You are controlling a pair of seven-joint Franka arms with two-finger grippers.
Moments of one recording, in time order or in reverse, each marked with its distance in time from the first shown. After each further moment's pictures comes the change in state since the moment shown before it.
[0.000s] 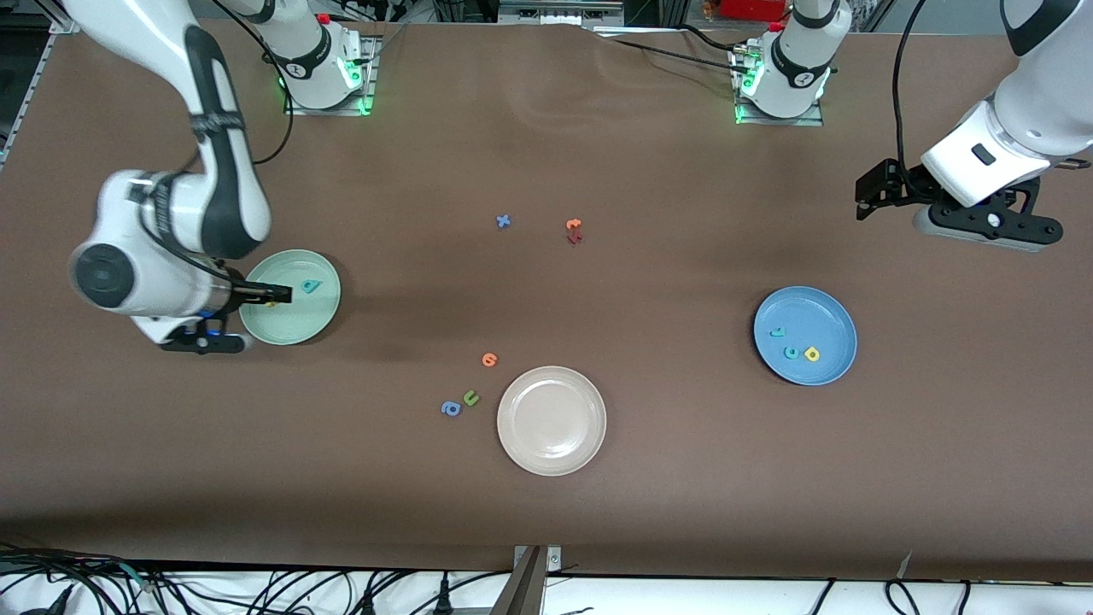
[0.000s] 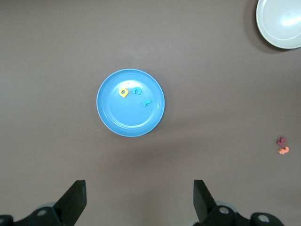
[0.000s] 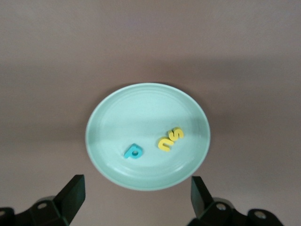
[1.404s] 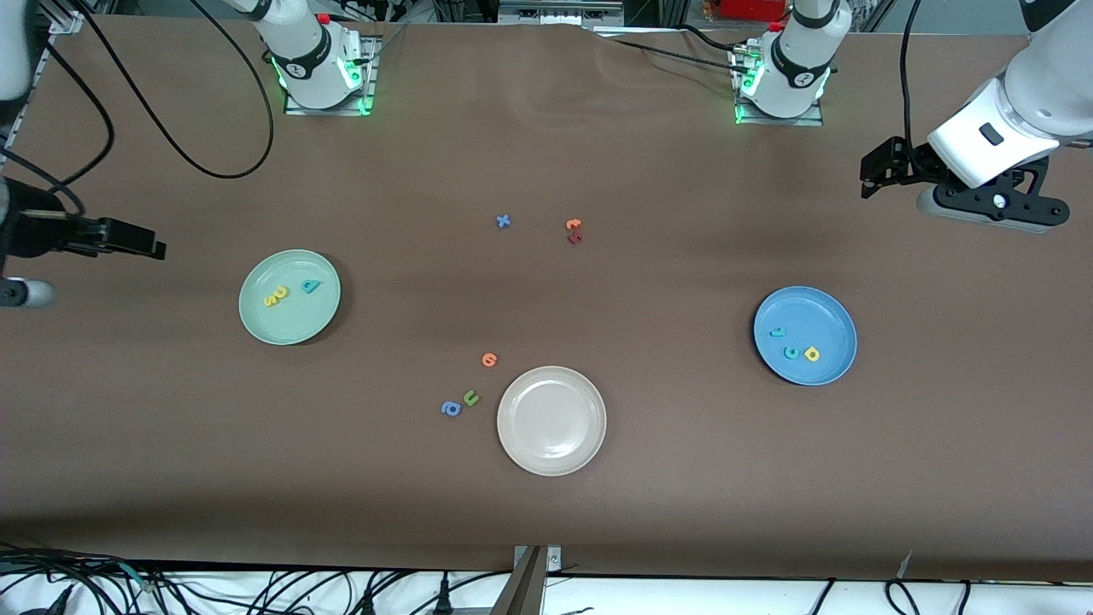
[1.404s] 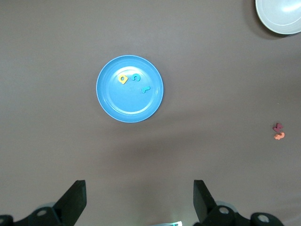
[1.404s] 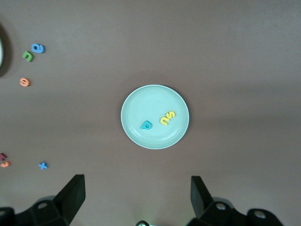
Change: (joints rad) left arm -0.007 -0.012 0.007 0.036 0.000 -0.091 0.001; right arm -0.392 -0.124 0.301 0.427 -0.015 -0.415 0.004
